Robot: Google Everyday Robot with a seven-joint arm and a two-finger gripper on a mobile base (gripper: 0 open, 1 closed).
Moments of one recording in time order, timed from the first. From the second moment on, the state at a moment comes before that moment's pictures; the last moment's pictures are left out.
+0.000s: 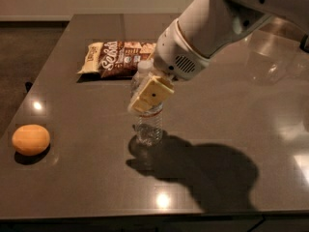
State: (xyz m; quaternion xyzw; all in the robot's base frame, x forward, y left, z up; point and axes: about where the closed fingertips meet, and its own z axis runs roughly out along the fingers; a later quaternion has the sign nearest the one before) arm 0.456 0.014 0.951 -0.63 0.70 0.21 0.26
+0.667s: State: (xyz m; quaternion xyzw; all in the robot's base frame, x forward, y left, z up) arm 0.500 -0.016 0.969 -0.58 0.74 0.22 0.28
